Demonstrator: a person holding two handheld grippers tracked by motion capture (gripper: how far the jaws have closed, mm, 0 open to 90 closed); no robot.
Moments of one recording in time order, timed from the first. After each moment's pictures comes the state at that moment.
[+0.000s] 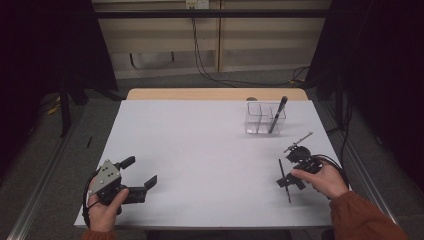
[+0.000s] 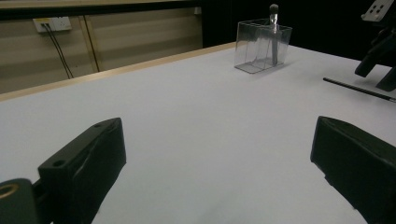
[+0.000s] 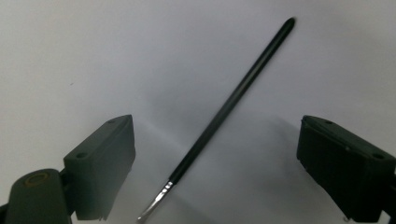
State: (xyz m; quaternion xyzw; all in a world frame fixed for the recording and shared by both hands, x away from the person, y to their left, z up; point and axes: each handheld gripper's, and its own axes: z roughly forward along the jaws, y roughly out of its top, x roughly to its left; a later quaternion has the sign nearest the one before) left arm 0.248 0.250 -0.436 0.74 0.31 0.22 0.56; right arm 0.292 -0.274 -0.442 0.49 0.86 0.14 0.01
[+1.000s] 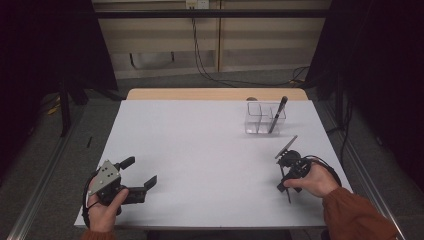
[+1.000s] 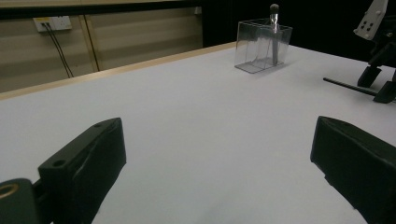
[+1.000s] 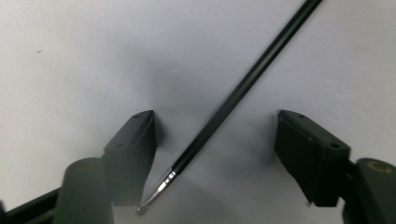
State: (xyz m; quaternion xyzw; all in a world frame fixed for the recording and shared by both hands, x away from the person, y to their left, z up) left arm 0.247 0.250 -0.436 0.74 0.31 0.22 0.56; right arm 0.294 -0.254 -0.451 0.48 0.88 0.05 0.01
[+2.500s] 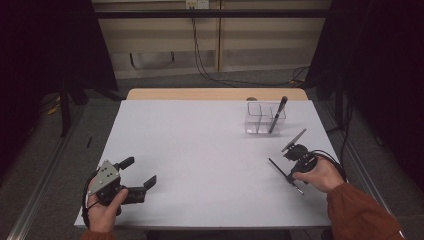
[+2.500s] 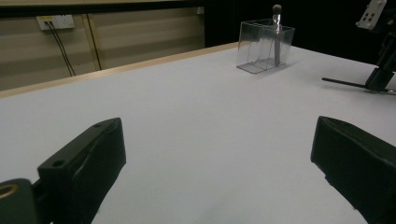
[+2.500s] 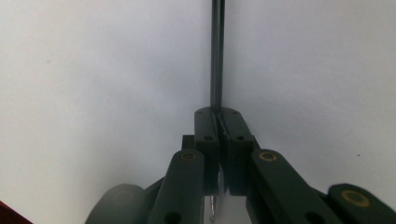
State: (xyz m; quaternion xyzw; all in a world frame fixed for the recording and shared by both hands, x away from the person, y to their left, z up) left arm 0.247 0.251 -0.437 0.73 0.32 0.22 0.55; right arm 0.304 -0.273 -0.440 0.50 0.86 0.08 -0.01
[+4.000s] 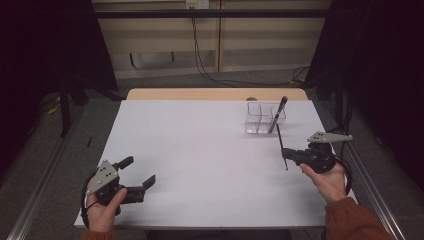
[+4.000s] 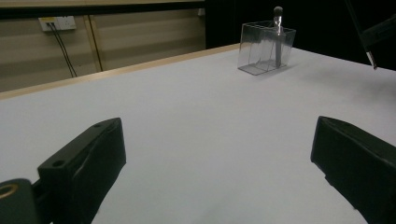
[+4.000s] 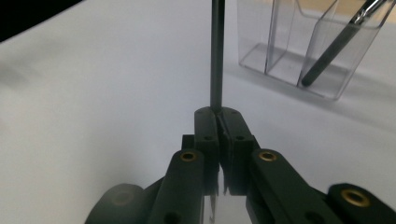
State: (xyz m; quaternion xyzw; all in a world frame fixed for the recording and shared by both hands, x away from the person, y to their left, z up) left arm 0.247 0.253 -0.436 0.73 0.32 0.22 0.56; right arm 0.272 -0.299 -0.412 0.45 0.76 0.45 0.15
